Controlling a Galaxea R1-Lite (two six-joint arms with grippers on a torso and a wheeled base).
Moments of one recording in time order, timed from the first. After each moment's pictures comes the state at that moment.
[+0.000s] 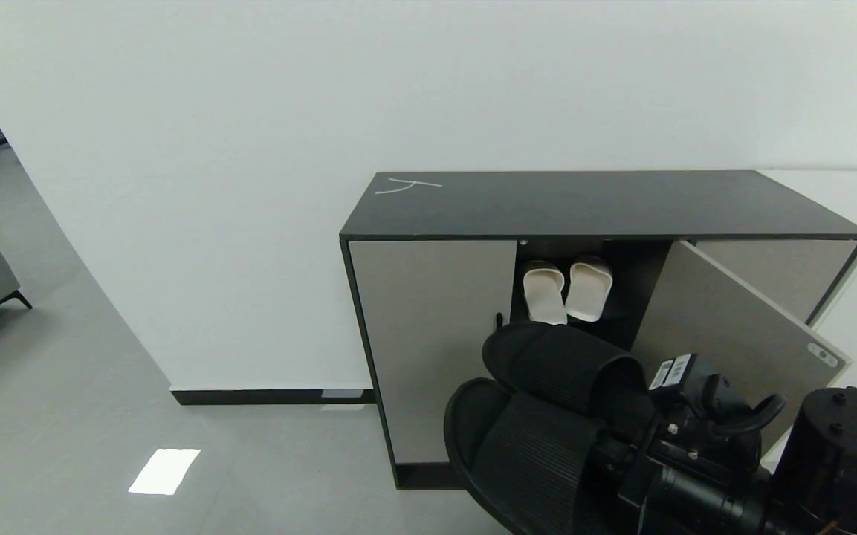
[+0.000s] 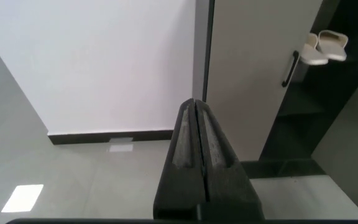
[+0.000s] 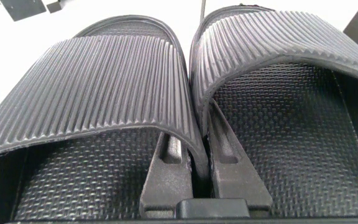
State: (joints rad) left arm 0.00 0.00 0.00 -0.02 -0.02 0.02; right arm 0.81 1.67 -0.26 -1.33 0.05 -0.08
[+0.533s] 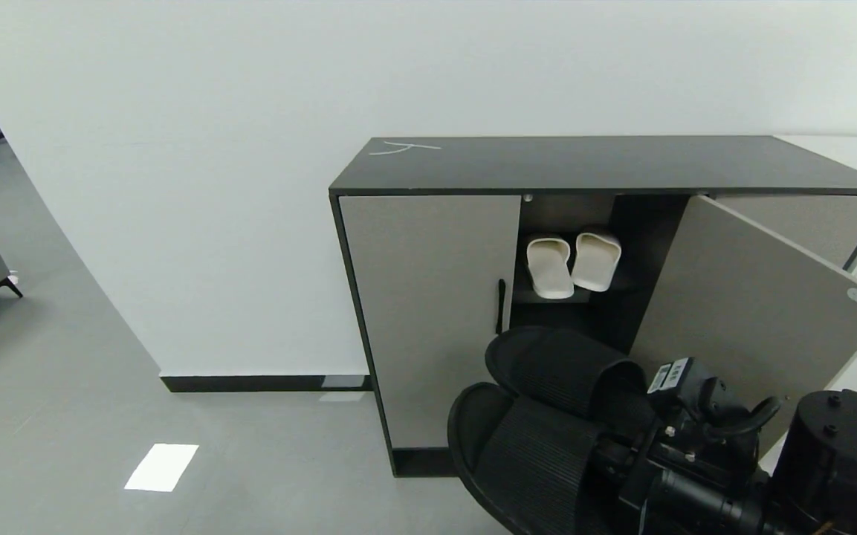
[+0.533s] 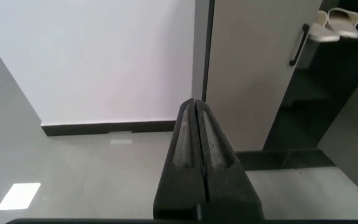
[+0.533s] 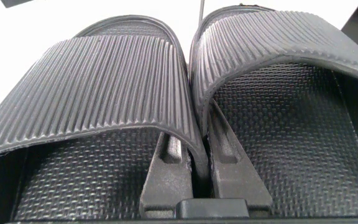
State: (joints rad) left arm 0.00 0.00 -0.01 -0.02 -0.02 0.01; right arm 0.80 1.68 -0.25 -1.33 0.05 -0.08
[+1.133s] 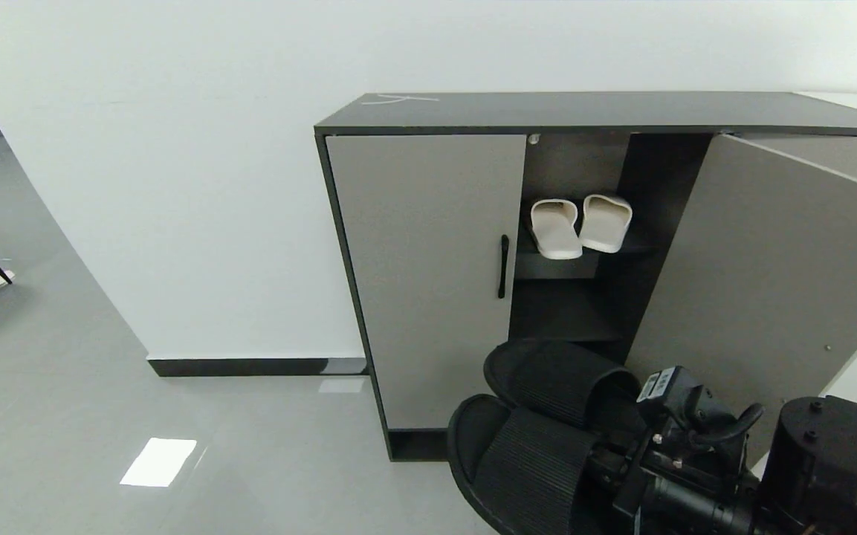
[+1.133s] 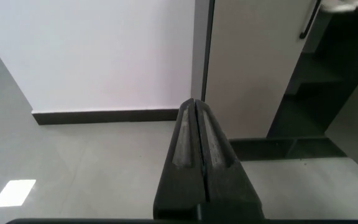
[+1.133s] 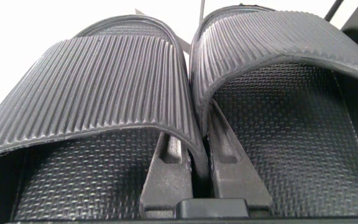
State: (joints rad) left arm 0.00 0.00 -0.01 -0.02 -0.02 0.01; right arm 0.81 1.71 -0.24 -1.33 0.05 -0.08
